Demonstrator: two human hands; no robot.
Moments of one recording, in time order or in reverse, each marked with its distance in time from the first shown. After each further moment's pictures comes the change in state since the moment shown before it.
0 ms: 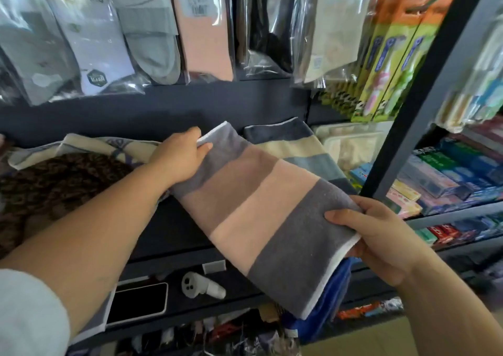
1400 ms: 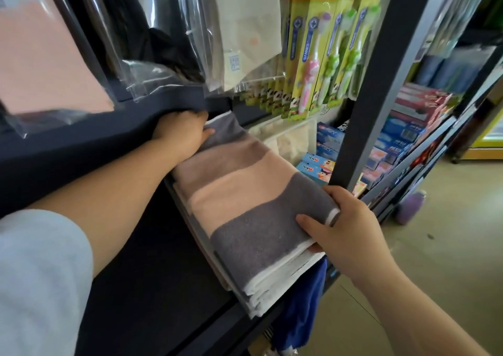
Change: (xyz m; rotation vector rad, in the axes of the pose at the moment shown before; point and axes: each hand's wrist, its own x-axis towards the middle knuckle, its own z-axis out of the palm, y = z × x) left_hand 0.194 0.123 0.096 0.269 0.024 0.599; right_hand 0.059 0.016 0.004 -0.519 0.733 -0.116
